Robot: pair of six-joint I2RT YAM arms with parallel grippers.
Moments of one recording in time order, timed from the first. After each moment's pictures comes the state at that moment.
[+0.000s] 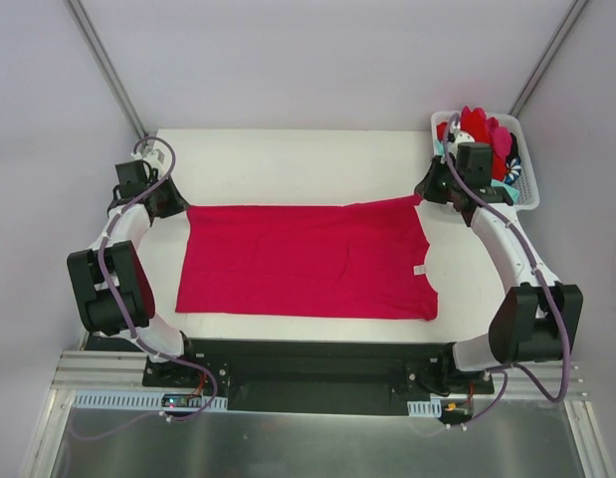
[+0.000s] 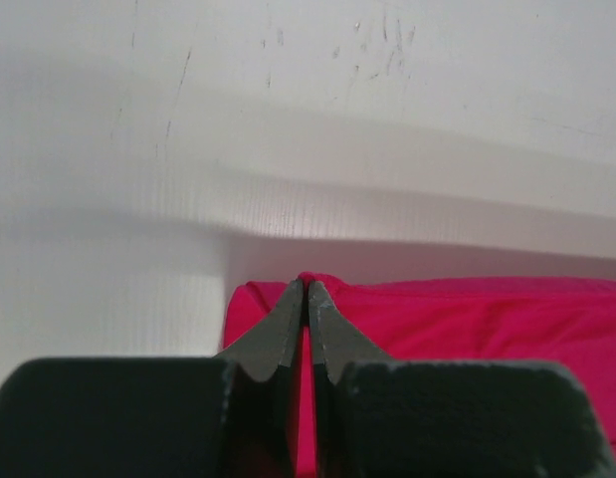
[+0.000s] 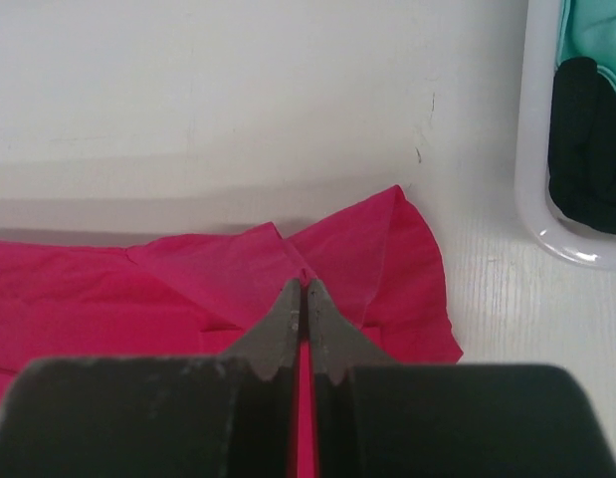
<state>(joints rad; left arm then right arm) 0.28 1.60 1.06 -0.23 0.41 -0.16 0.08 1.45 1.21 -0.40 -0.19 0.25</state>
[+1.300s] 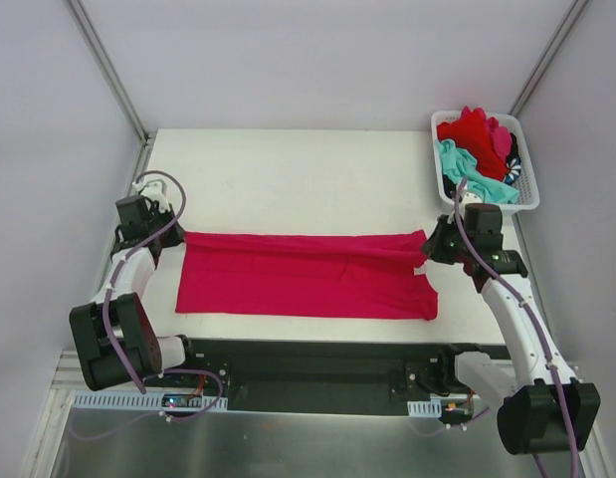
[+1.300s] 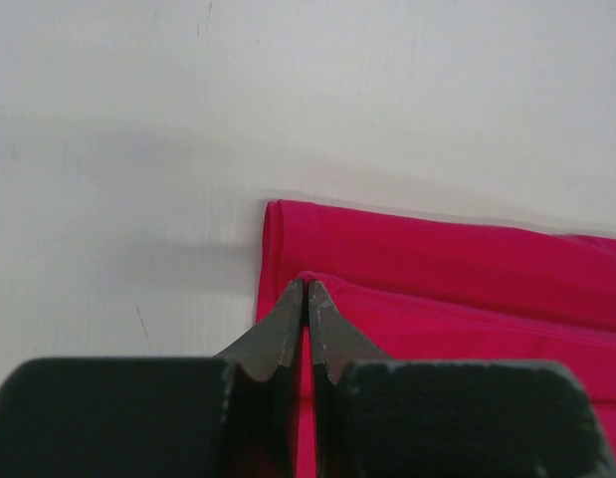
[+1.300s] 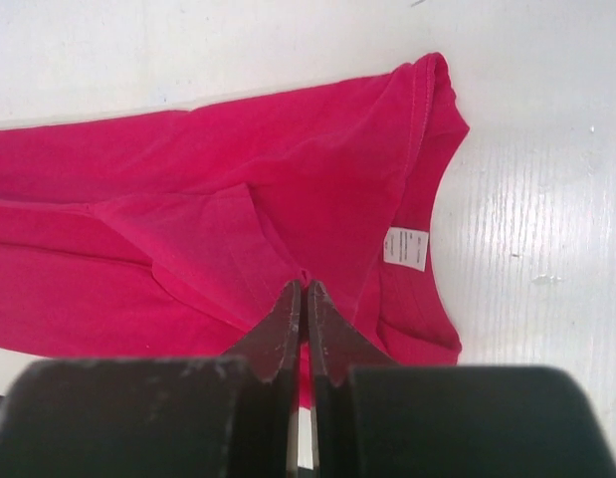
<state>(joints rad) 0.30 1.27 0.69 -0.12 0.33 -0.04 0.08 0.97 0.80 -0.58 -0.19 0.27</state>
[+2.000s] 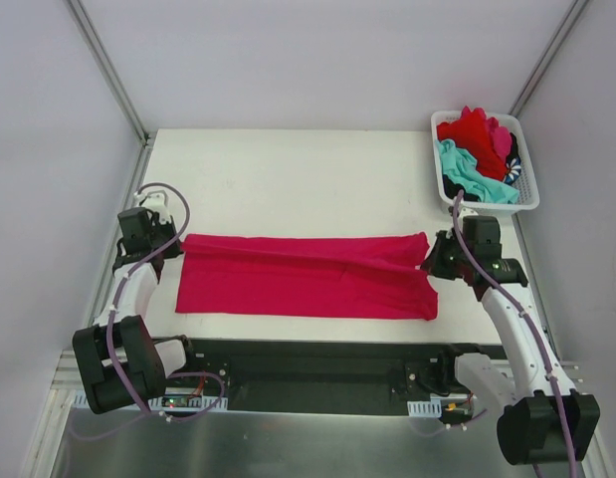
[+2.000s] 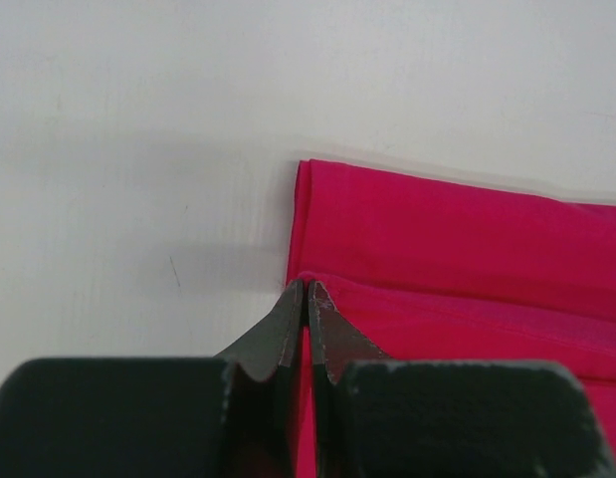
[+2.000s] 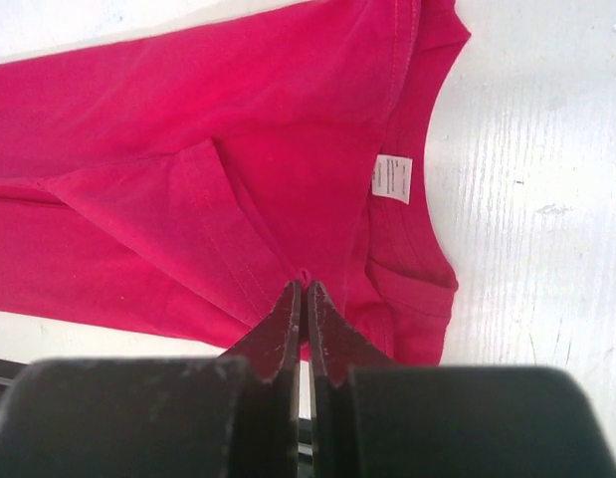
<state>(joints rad) 0.30 1.14 0.59 -0.14 0.25 0.03 0.08 0.90 0.74 -0.70 -0.19 0.25</state>
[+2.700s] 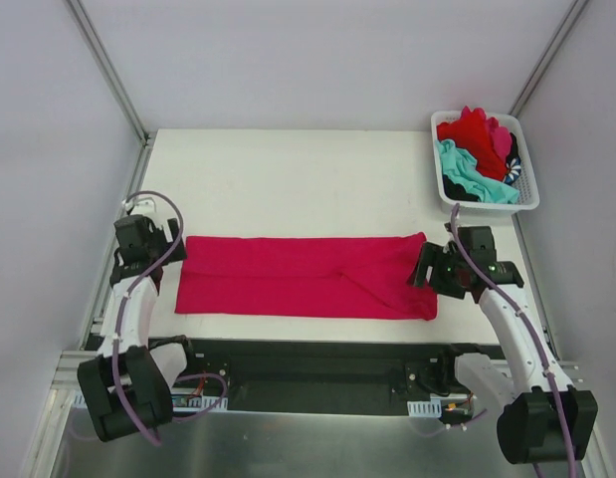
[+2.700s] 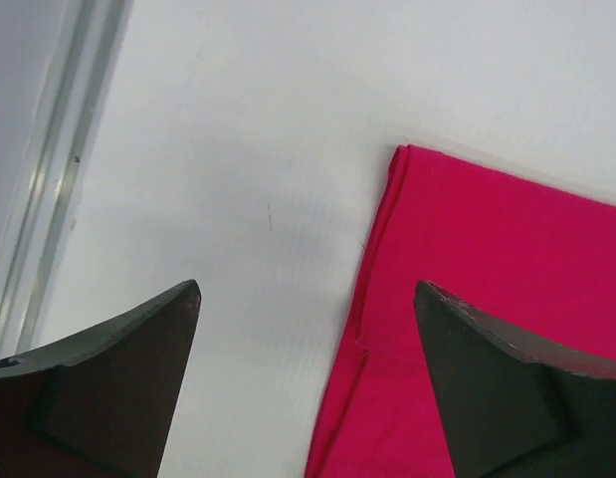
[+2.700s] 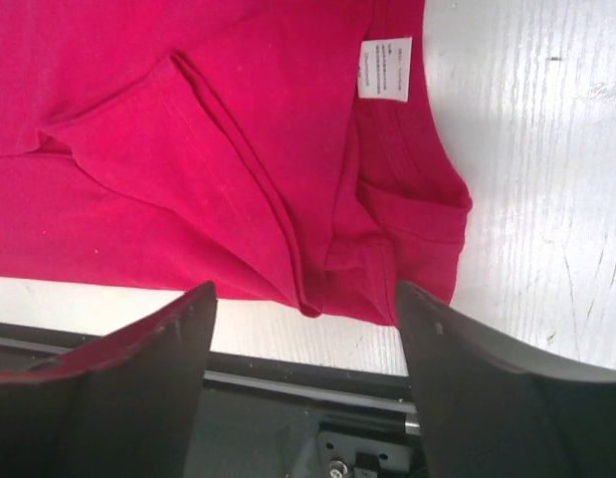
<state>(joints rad) 0.30 1.04 0.55 -0.22 0.06 0.02 0.08 0.92 0.69 -0.82 -0.21 0.30</state>
